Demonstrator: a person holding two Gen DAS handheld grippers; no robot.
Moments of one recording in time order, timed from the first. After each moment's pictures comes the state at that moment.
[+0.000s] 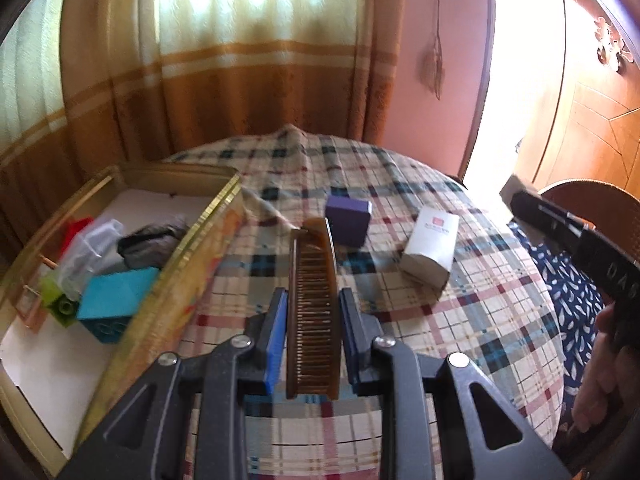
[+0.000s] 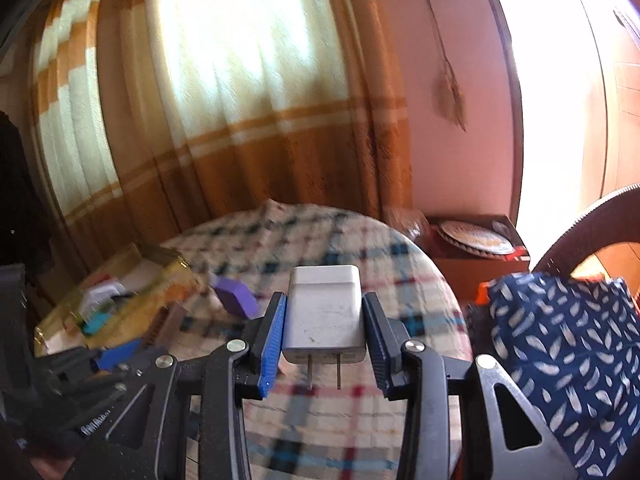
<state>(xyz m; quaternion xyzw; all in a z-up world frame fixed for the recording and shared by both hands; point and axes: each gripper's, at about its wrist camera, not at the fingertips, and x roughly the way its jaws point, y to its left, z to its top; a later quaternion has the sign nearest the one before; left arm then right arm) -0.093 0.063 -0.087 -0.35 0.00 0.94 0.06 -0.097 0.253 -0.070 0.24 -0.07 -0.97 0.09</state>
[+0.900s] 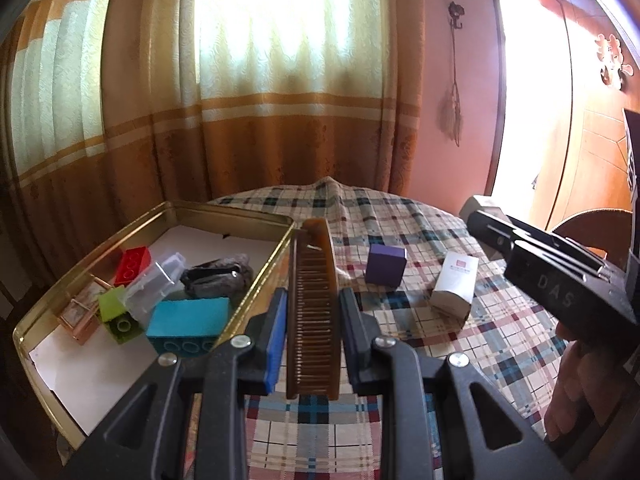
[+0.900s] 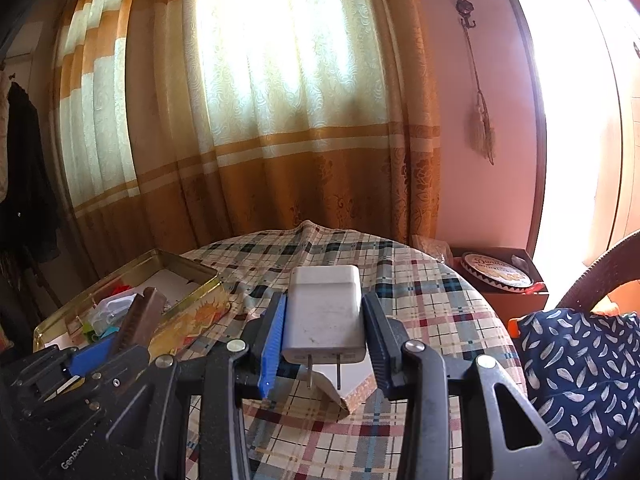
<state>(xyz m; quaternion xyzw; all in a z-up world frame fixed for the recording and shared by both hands) -0.065 0.036 -0.068 -0.26 0.00 0.96 0.02 -0.105 0.199 -0.067 0.20 -0.04 -0.97 0.10</state>
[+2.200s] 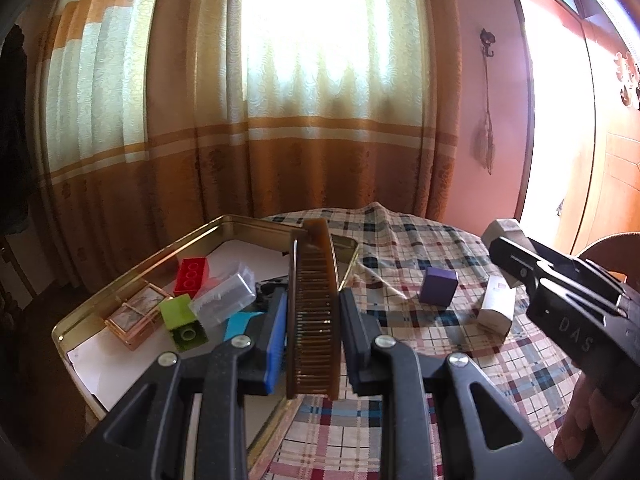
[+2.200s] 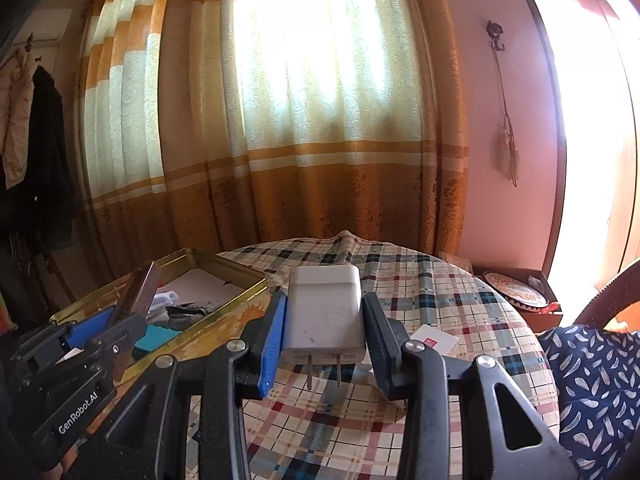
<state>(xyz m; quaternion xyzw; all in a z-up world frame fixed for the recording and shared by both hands) -0.052 -0.009 -0.065 -0.22 -0.02 0.97 -0.03 -0.084 0.156 -0.063 0.17 -0.01 -0.98 0.13</state>
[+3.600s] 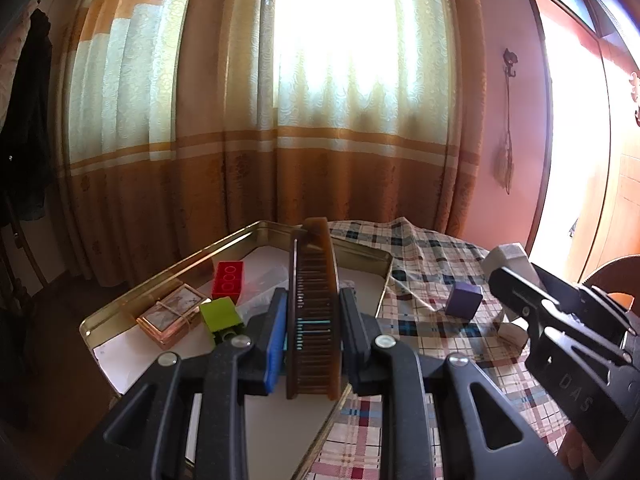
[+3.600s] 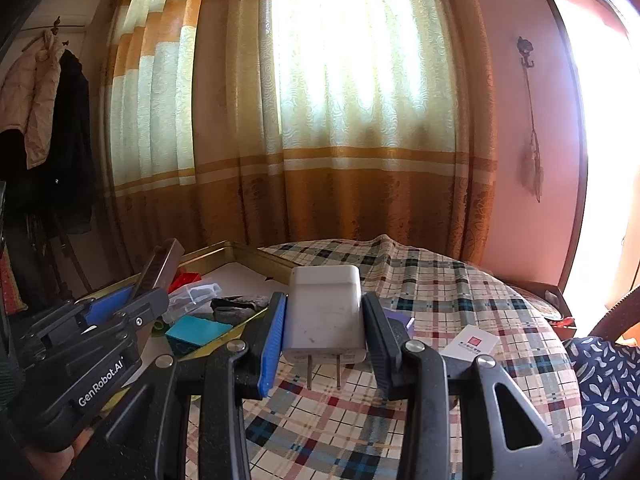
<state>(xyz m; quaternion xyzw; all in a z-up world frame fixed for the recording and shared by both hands) -0.041 -0.039 -0.063 -0.20 -0.04 0.98 -0.06 -0.068 0.119 -0.063 0.16 0.01 -0.97 0.17</state>
